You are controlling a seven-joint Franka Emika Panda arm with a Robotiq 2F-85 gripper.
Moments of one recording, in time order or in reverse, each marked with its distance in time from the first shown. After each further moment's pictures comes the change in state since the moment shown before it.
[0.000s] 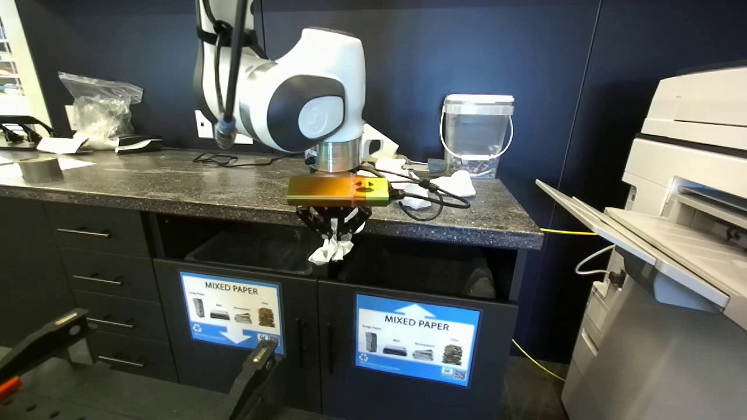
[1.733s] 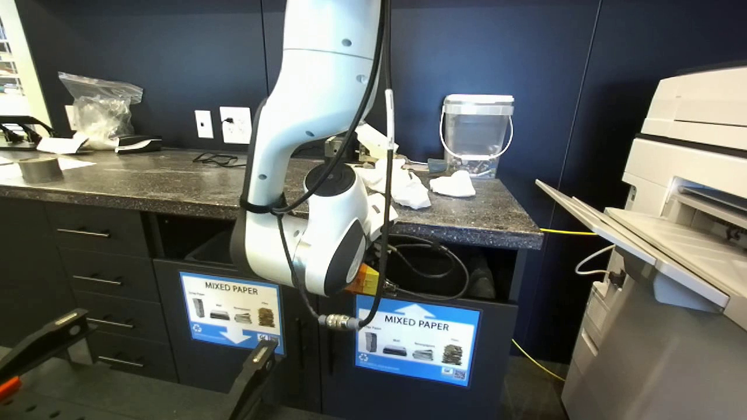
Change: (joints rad) arm 0.140 0.625 -0.224 0.422 -0.398 0.673 0.612
